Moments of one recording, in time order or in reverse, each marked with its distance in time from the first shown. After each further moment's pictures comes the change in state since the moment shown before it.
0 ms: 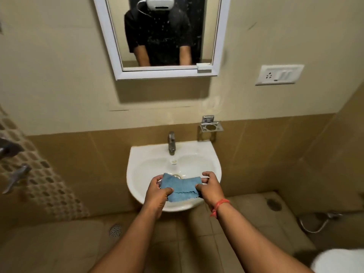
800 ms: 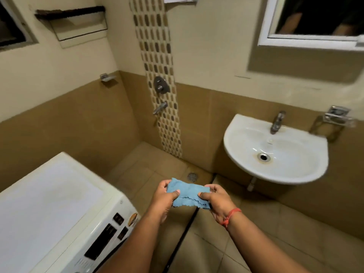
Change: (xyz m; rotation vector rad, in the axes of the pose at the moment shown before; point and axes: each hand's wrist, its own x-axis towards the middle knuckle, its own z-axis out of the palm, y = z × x) left_hand -0.274 -0.116 -0.177 -0.175 0.596 -0.063; right_hand -0.235 0.085 0.121 0.108 -0.696 0.274
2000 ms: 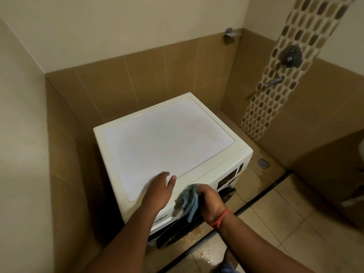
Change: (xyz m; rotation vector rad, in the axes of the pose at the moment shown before) left_hand -0.152 -0.134 -0.491 0.658 0.367 0.014; right_hand -0.185 0.274 0.389 -0.236 -0.442 0.329
